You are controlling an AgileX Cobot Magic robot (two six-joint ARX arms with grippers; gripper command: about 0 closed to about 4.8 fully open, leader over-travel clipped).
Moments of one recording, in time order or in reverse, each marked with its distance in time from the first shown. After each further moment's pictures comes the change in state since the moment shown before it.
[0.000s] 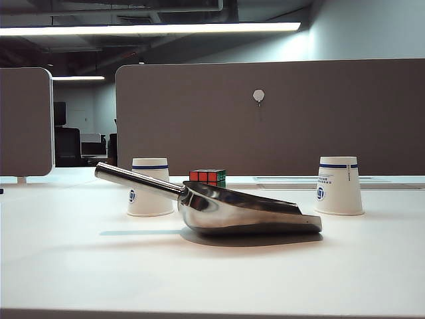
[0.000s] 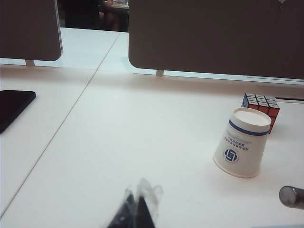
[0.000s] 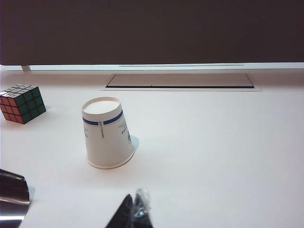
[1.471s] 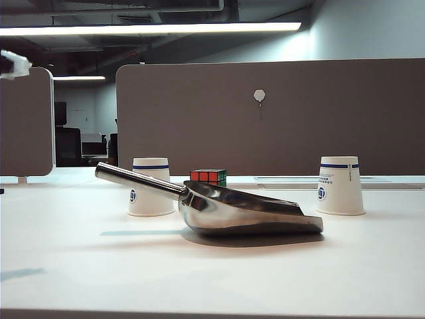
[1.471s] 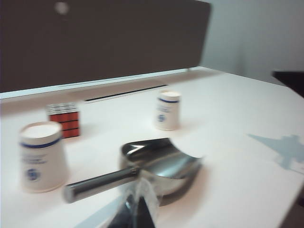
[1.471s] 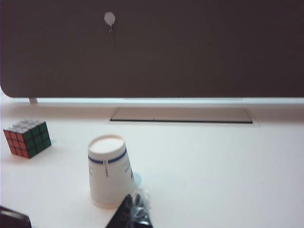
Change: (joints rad) left arm 0.000 0.000 0.000 0.090 0.766 -0.006; right arm 0.000 0.000 0.000 0.130 0.000 0.000
